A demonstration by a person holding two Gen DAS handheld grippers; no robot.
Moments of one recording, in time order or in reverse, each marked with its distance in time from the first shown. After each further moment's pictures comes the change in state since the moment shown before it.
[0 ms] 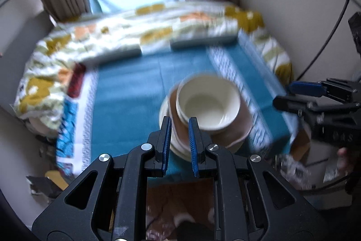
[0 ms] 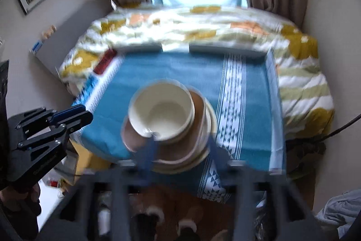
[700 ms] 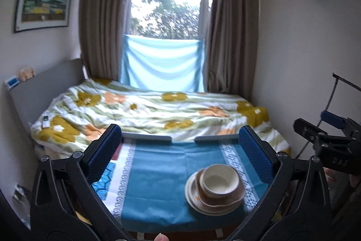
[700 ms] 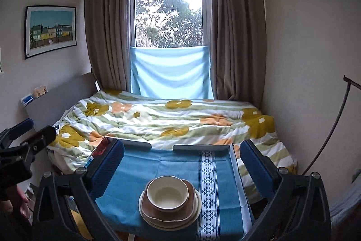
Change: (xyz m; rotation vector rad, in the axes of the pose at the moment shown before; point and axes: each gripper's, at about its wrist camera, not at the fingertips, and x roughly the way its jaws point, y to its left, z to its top) left arm -0.170 0.074 0.001 -0.153 -0.546 0.076; right arm -0.149 0.088 0.017 -0.002 -0.572 -0.243
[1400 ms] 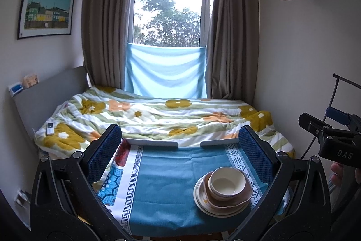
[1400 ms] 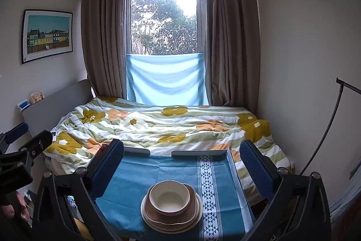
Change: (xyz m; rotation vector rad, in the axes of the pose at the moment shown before) left arm -0.021 0.011 -0.002 0.018 -0.044 0.002; right arm -0.015 0.008 0.001 0.012 -0.040 -0.034
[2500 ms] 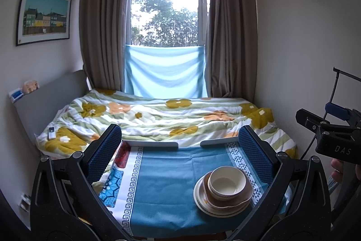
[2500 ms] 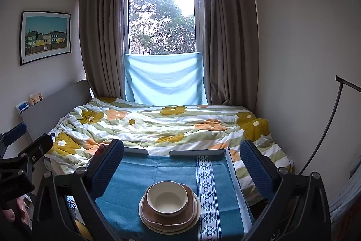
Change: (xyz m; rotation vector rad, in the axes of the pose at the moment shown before) left arm 0.002 -0.002 0.008 0.035 0.005 -0.004; right arm 0.002 -0.005 -0.002 0.005 0.000 -0.003
